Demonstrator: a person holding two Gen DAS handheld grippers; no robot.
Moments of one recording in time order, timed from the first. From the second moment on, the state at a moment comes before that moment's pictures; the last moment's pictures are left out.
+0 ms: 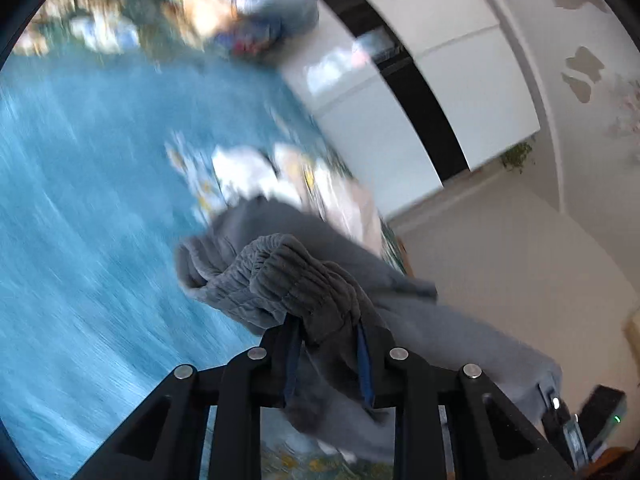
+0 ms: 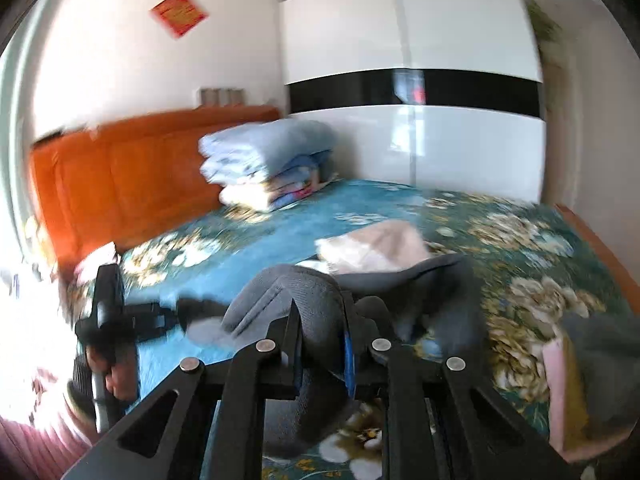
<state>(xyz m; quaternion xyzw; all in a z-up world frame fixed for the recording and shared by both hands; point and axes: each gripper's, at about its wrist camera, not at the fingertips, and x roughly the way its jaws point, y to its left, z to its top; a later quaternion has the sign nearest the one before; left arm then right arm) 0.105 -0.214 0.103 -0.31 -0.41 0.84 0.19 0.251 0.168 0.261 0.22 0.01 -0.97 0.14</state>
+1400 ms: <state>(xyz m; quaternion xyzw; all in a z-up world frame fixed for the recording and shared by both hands) 0.180 -0.338 0.032 -0.30 -0.42 0.86 0.02 0.337 0.349 0.177 0.19 -0.31 -0.93 0.04</state>
